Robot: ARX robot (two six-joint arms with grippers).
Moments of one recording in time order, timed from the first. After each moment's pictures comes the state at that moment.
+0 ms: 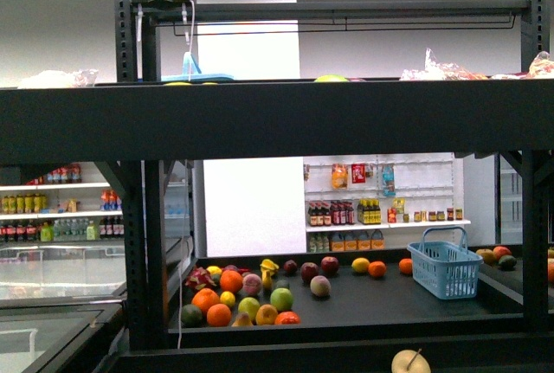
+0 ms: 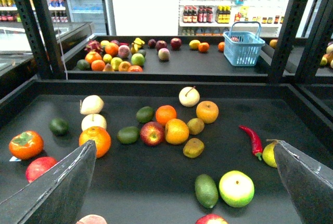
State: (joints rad) left arm 0.00 0.13 0.16 -0.04 0.00 -0.01; right arm 0.00 0.01 0.02 0.00 0.00 -0.01
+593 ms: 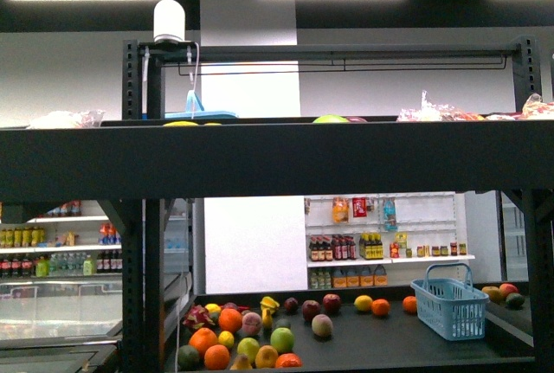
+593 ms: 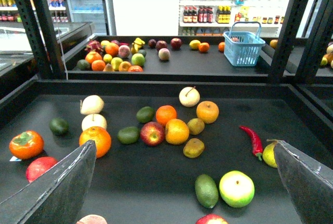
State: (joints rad) left arm 0.00 0.05 0.06 -0.01 0.00 -0.01; right arm 0.00 0.01 0.02 0.00 0.00 -0.01
